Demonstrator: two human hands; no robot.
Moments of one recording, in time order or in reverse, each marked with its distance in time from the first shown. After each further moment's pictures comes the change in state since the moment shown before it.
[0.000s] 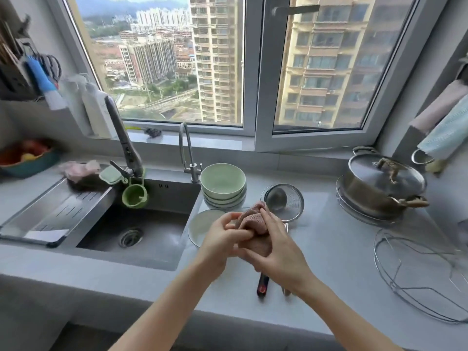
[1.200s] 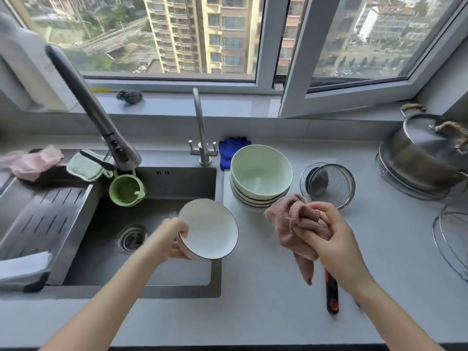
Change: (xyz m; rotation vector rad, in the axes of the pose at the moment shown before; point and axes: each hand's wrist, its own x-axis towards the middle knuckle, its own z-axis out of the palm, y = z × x) left_hand 0.178 -0.017 -0.271 0.248 0.220 -0.599; right_hand 0.115 -0.009 0.080 0.466 0.265 0.300
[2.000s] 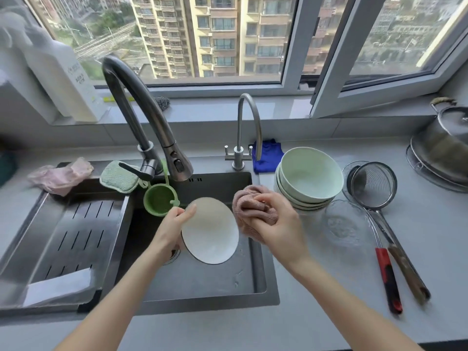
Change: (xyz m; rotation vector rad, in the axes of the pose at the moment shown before) left_hand 0.035 0.020 -0.117 0.109 -0.012 0.313; right_hand 0.035 -0.023 0.200 -0.195 0.068 -0.145
